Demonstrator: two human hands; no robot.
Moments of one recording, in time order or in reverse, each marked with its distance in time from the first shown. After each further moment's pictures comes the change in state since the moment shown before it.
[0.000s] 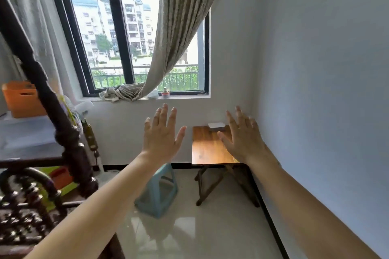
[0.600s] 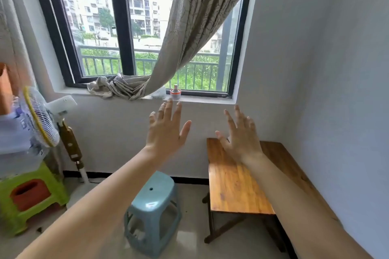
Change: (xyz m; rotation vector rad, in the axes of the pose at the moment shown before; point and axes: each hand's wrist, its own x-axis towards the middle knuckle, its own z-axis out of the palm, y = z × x) left_hand 0.350 -0.202 0.280 -0.109 -0.011 -0.034; right_hand 0.402 -0.051 0.290 0.001 -0.076 -0.020
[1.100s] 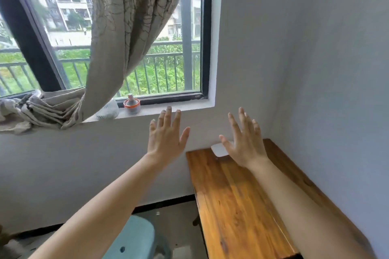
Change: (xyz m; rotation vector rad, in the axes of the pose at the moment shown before) left_hand 0.268 0.008 0.245 -0.102 -0.195 0.169; right_hand 0.200 0.148 0.169 -0.077 -0.038 0.252
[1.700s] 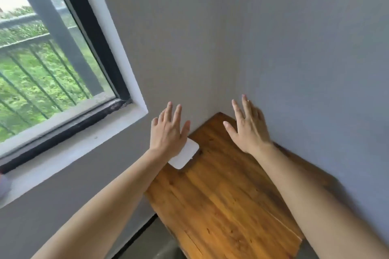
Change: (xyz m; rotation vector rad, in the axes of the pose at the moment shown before) left_hand 0.284 0.111 0.223 -0.188 -0.241 0.471; right_hand 0.131 0.182 0.122 -0.160 -0.107 0.565
